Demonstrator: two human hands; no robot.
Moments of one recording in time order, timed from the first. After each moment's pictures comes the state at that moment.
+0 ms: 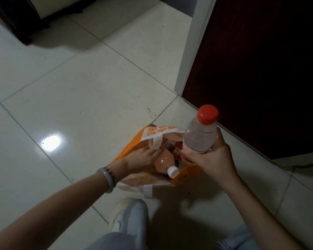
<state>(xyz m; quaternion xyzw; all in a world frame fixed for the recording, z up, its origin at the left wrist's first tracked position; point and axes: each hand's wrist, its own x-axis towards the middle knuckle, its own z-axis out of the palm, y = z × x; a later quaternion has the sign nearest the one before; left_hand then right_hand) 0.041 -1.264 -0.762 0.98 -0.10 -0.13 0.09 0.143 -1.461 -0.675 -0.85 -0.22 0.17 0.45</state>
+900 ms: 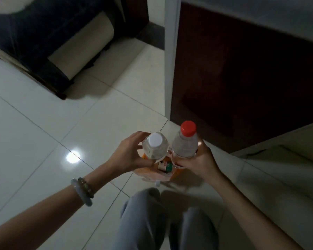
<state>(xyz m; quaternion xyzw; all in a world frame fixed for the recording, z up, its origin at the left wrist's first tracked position) 0.033 -1.261 -0.324 0.90 0.08 -0.03 0.42 0.129 -1.478 -0.362 -0.79 -0.16 0.27 0.52</state>
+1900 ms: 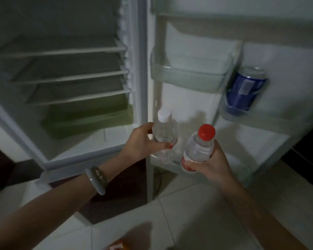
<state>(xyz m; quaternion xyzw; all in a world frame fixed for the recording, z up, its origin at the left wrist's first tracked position) 0.198 -1.560 0.149 0.82 -0.31 -0.01 0.48 0.075 -1.753 0.121 -0.82 0.06 -0.22 0.53</state>
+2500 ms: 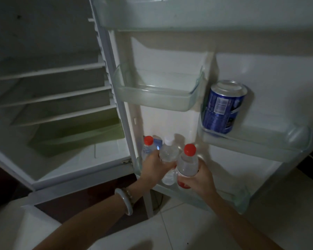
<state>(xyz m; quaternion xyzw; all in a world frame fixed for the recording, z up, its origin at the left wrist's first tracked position) 0.206 -1.688 0.074 0.87 -0.21 -0.03 0.45 0.124 -1.832 0.027 -0.80 0.24 -0.19 0.51</state>
